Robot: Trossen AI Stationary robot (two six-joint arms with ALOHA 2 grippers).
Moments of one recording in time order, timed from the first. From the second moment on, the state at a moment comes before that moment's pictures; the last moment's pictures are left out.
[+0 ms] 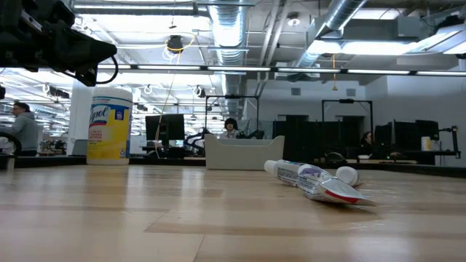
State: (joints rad) left arm -0.10 0.00 0.01 0.07 -0.17 -0.09; right arm 0.98 1.52 0.91 -0.69 -0.05 1.69
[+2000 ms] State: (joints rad) left arm -0.10 0.00 0.01 0.07 -0.17 -0.09; right arm 0.22 1.72 1.16 -0.64 -0.04 -0.44
